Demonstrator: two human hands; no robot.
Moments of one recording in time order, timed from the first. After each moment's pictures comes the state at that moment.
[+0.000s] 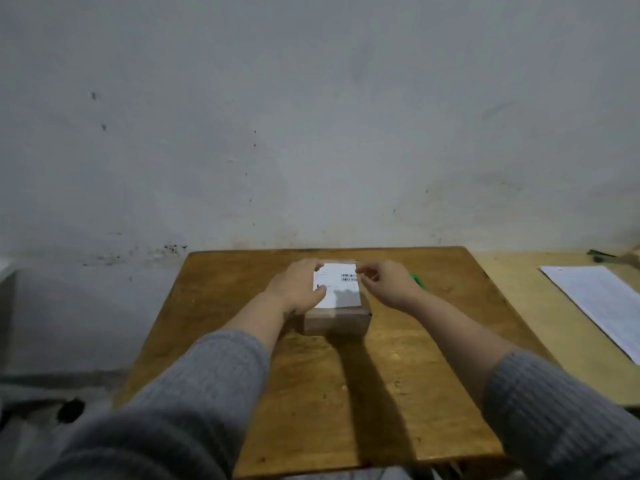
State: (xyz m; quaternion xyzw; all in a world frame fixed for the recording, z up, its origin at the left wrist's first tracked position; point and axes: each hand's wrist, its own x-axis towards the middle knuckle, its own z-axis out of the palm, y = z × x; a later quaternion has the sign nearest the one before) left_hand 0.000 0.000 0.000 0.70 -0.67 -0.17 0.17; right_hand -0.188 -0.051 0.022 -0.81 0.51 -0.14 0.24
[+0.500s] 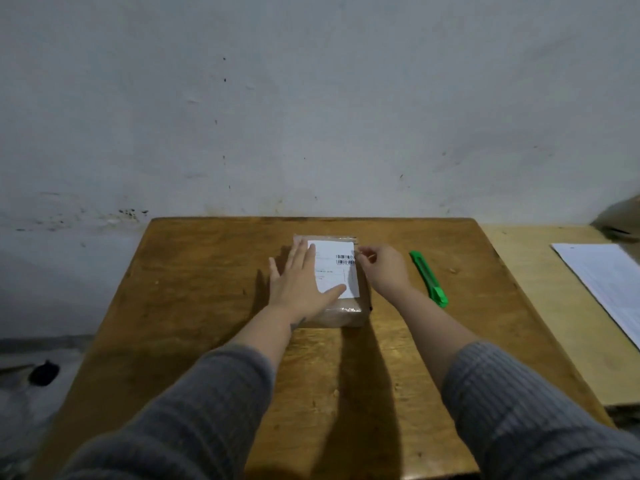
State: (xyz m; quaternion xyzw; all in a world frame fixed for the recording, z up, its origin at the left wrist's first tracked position) left_hand -0.016 -0.047 -0.078 0.76 -0.63 -0.14 0.11; right_hand -0.162 -0.116 -0.044 -0.72 0.61 -0.20 0.28
